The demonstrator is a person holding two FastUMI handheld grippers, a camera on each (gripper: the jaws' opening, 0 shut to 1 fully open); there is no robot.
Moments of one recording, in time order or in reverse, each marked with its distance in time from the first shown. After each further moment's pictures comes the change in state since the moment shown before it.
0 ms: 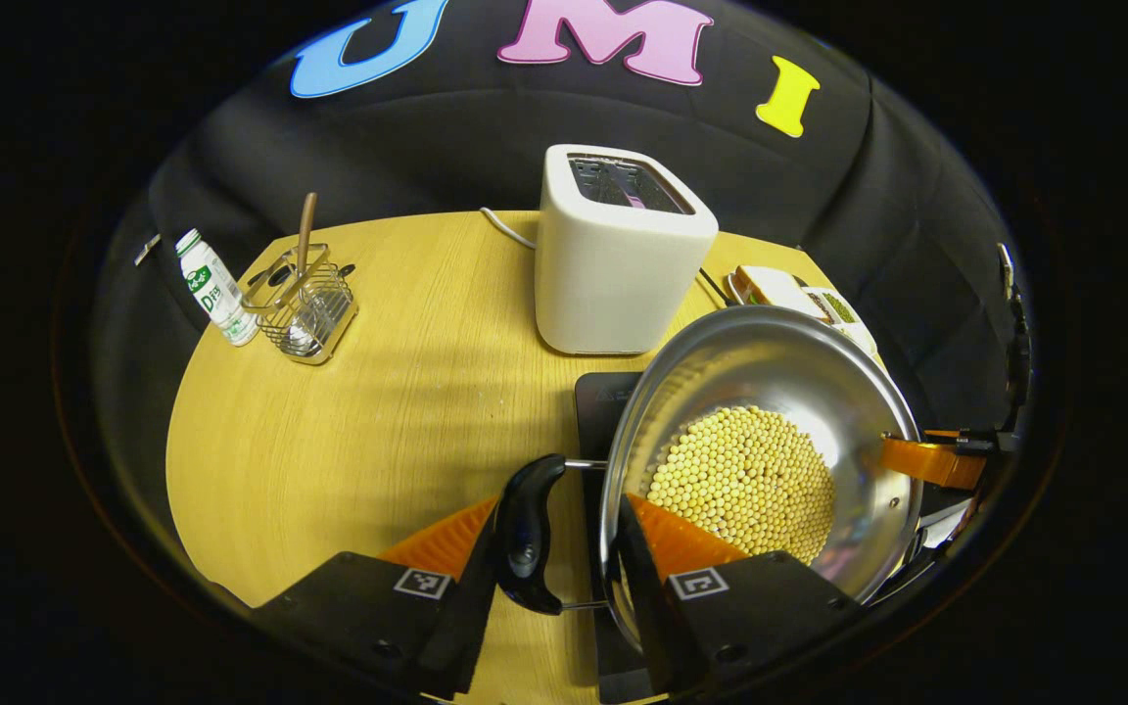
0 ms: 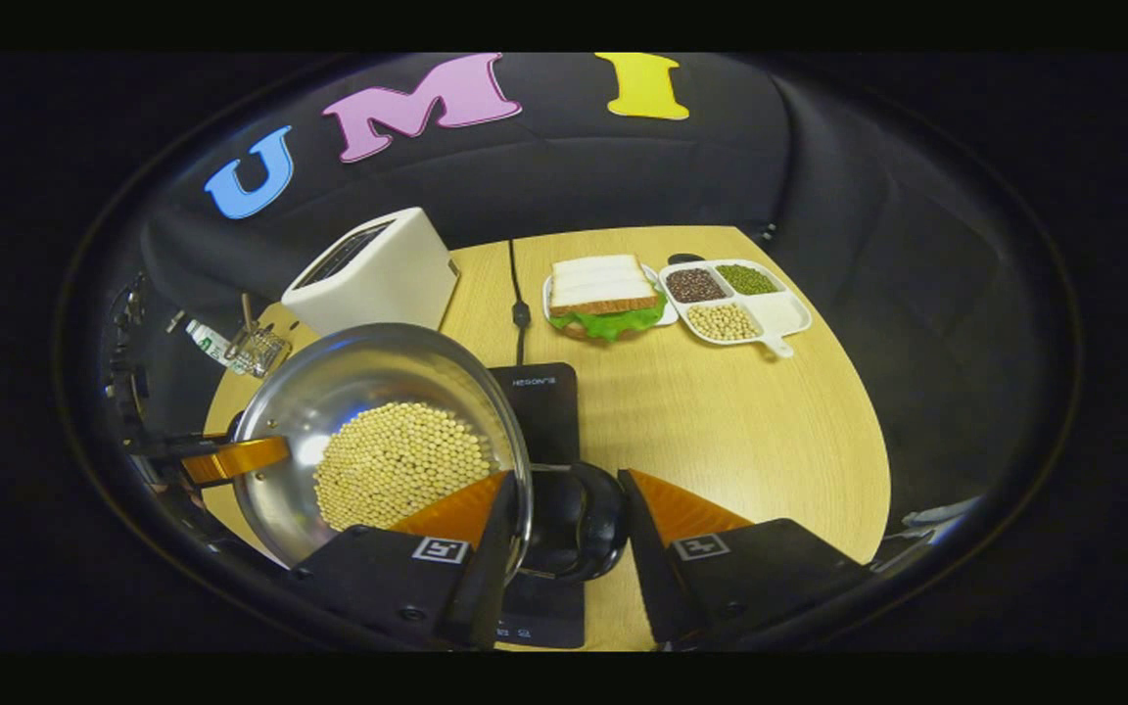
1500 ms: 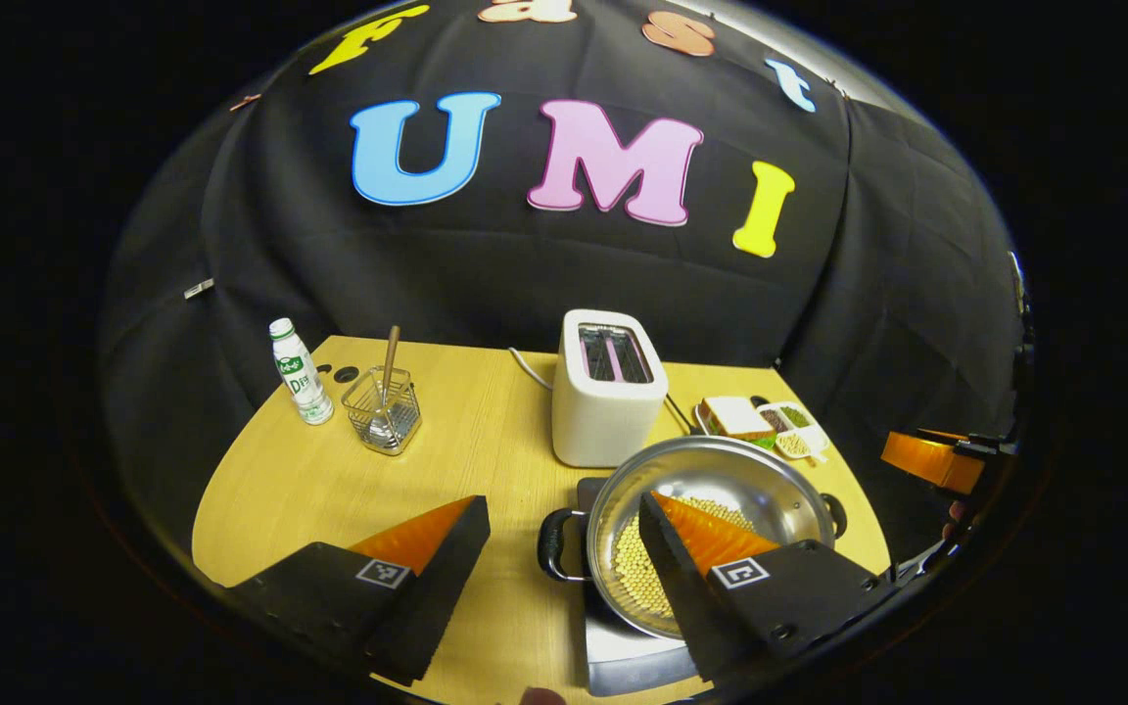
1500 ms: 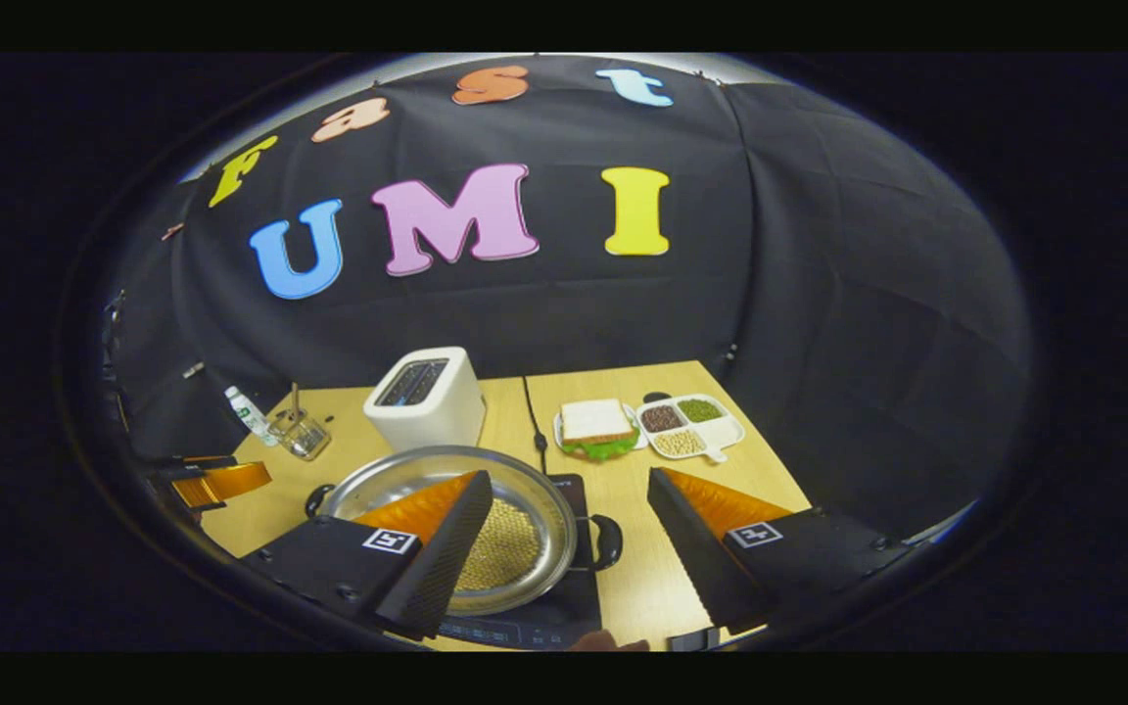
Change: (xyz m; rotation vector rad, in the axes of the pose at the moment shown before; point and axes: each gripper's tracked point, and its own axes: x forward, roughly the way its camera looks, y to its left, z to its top) left arm -0.155 0.005 0.059 -0.053 -0.445 0.008; right arm -0.161 0.034 0.092 -0.012 -0.521 -0.045
